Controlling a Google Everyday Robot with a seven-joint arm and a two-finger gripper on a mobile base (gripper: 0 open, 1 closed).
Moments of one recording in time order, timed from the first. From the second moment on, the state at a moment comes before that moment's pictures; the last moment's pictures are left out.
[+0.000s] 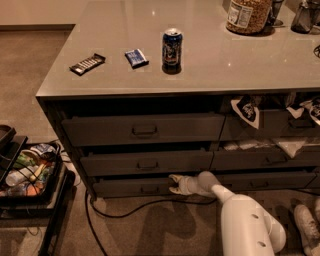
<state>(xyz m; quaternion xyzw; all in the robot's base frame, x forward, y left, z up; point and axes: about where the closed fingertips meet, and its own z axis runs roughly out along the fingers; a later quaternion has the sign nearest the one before) 0.718 -0.087 0.162 -0.73 0.56 0.04 0.39</state>
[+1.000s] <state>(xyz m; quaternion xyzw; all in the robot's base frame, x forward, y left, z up) 0.713 -0.087 0.163 -0.74 0.56 0.05 0.38</state>
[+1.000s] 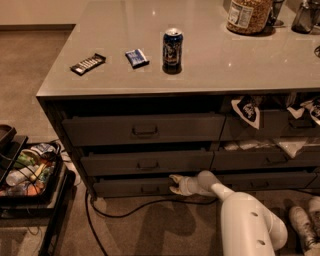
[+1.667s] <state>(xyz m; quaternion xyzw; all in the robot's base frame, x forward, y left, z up) 0.709 -0.087 0.162 -0.74 0.56 0.06 0.36</state>
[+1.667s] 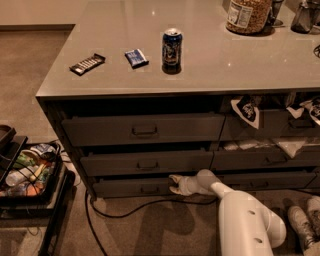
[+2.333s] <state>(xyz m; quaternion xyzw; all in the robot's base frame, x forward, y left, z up) 0.700 -0.086 0.155 -0.74 0.56 0.09 0.35</state>
